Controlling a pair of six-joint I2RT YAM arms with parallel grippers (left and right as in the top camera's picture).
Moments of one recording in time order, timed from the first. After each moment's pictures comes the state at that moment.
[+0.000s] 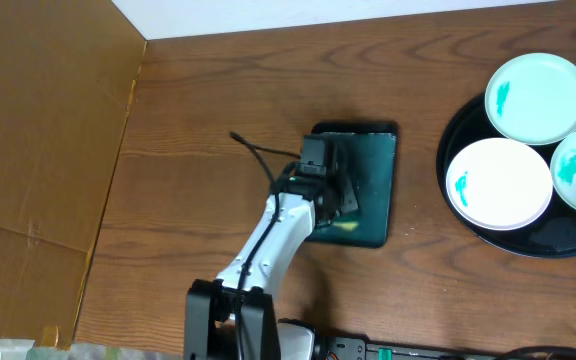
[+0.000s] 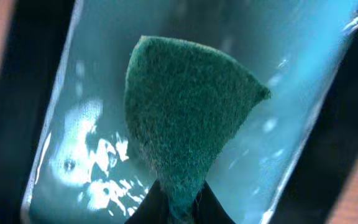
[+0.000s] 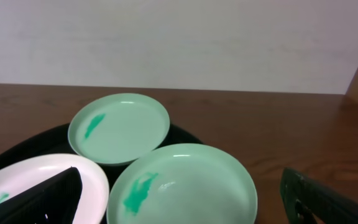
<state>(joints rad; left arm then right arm) -0.15 1.45 0.83 -0.65 0.03 -0.43 -0.02 0.01 0.01 -0.05 -0.01 -0.01</state>
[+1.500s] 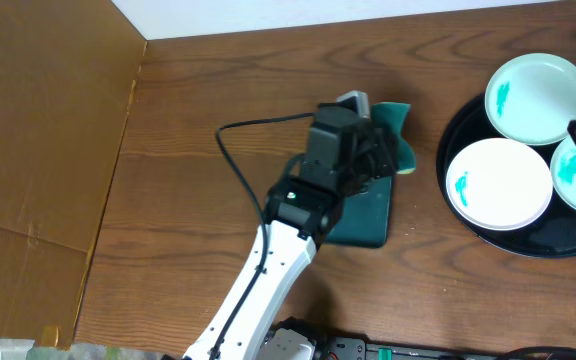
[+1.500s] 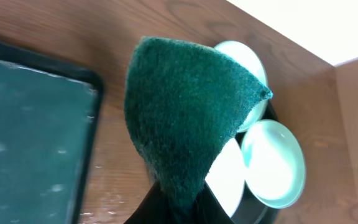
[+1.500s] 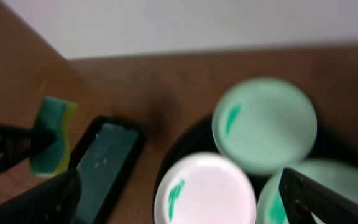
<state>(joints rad) -0.38 1.23 1.03 -0.49 0.17 -0.68 -0.02 1.09 1.14 -0.66 -0.52 0.19</state>
